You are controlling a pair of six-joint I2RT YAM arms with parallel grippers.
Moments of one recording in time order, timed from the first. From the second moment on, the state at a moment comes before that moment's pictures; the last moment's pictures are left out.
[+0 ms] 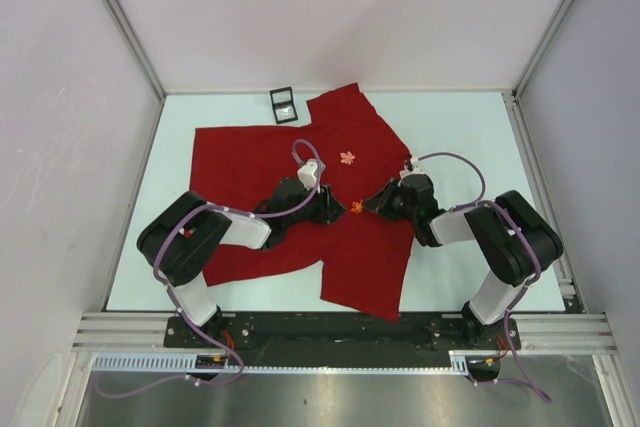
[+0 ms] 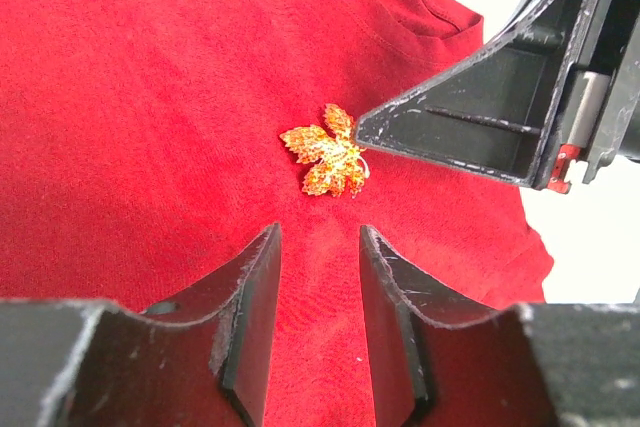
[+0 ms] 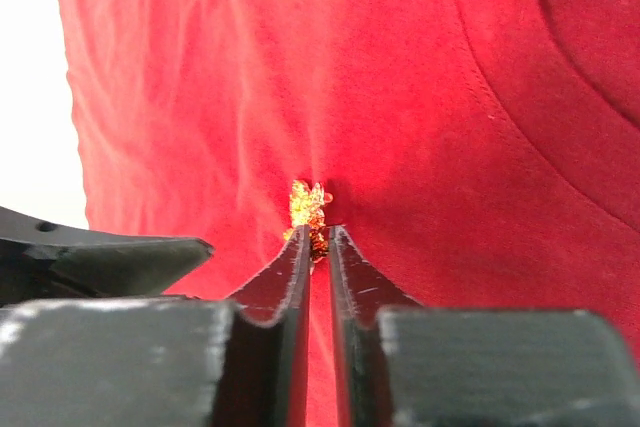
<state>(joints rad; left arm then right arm) -0.67 1.73 0.63 0.69 0.21 -0.52 0.47 1.70 0.56 0.61 -0.17 0.91</state>
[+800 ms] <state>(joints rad) -0.69 1.73 0.63 0.70 0.21 -0.52 0.42 1.86 0.49 1.00 -0.37 1.19</state>
